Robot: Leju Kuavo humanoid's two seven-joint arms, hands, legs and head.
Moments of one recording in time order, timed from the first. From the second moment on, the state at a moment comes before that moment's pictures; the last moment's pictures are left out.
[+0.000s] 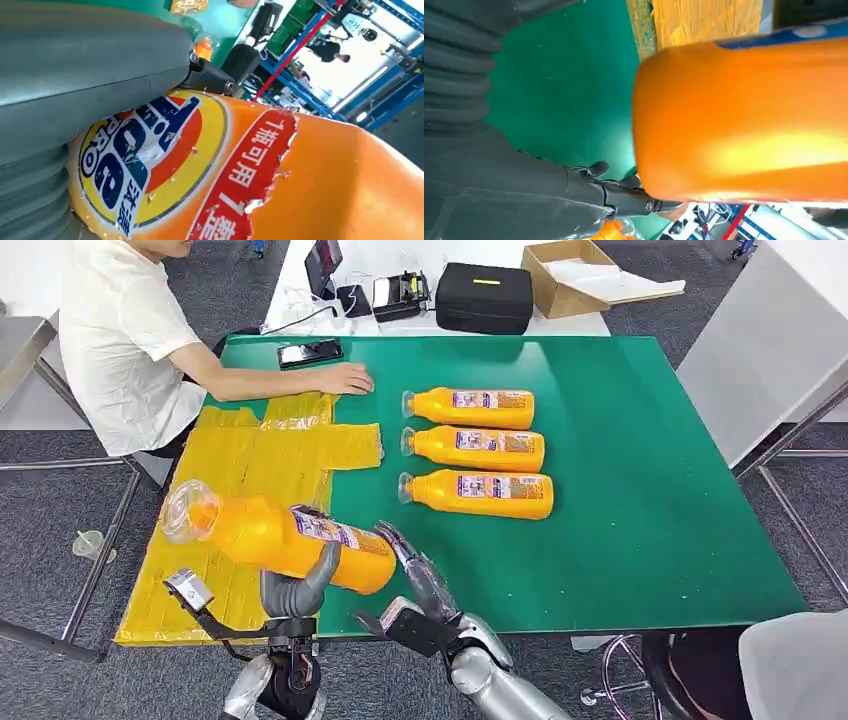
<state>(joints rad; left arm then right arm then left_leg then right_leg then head) -0.09 -0.24 -0.46 -1.35 0.68 0.02 -0.53 -0.24 0.07 0.74 -0.96 0.39 -0.15 -0.59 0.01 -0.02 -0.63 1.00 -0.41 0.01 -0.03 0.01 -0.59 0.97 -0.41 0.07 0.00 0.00</state>
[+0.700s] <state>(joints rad) -0.14 -0.29 0.01 -1.22 -1.38 0.70 -0.36 0.00 0.13 0.19 -1.31 0.63 -0.61 -0.70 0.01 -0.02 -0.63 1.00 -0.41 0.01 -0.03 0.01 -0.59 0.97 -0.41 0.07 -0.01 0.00</state>
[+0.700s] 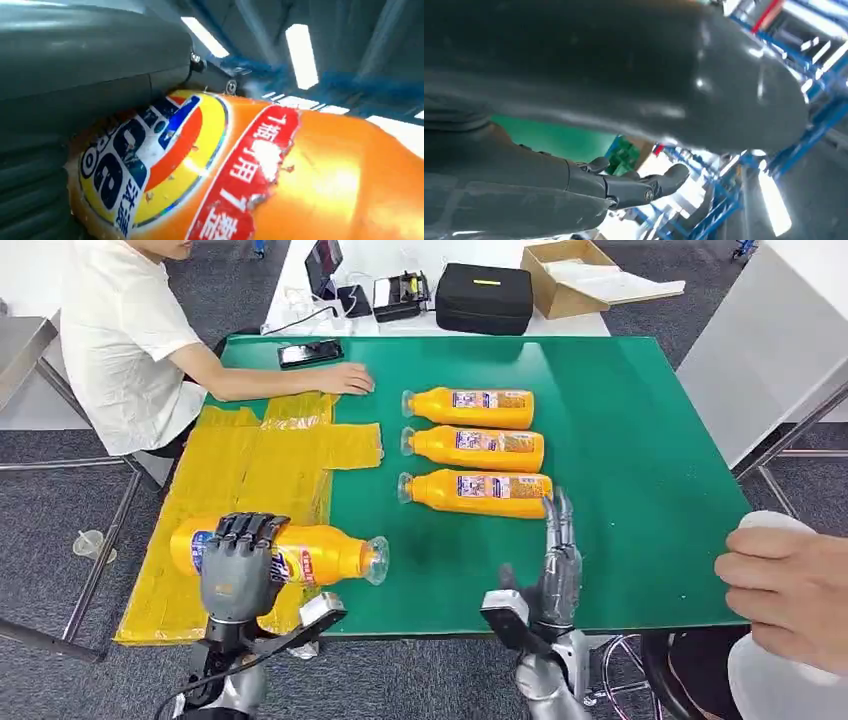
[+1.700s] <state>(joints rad) -0.54 -0.11 -0.17 -0.58 -1.22 0.26 -0.16 -0.06 0.10 0.27 -1.26 0.45 -0.60 -0.70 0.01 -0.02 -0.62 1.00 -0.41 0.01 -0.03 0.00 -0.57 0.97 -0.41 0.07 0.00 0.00</state>
